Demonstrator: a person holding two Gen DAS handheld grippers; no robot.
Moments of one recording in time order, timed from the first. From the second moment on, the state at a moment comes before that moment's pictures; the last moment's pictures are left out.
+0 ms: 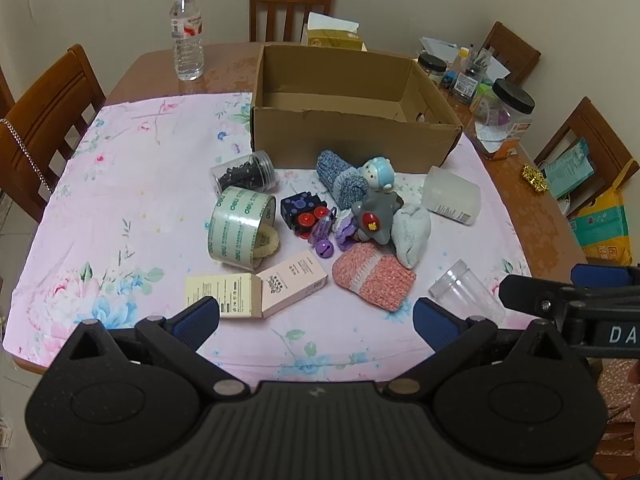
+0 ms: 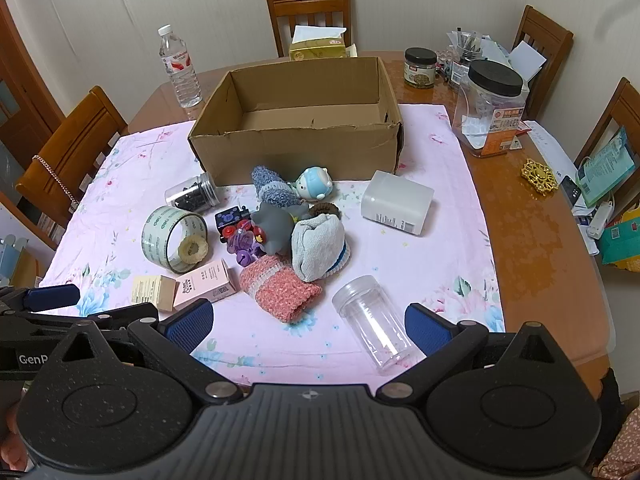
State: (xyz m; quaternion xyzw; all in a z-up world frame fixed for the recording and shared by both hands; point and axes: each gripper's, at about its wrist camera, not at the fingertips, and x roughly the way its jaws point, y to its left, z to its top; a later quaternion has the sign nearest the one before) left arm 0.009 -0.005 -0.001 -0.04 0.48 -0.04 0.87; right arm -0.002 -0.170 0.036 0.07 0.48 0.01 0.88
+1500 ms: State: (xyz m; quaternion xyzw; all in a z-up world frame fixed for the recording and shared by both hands) left arm 0.027 0.085 -0.108 -0.09 0.46 -0.05 0.88; right arm -0.005 -0.158 -0.023 0.00 0.41 0.06 0.91
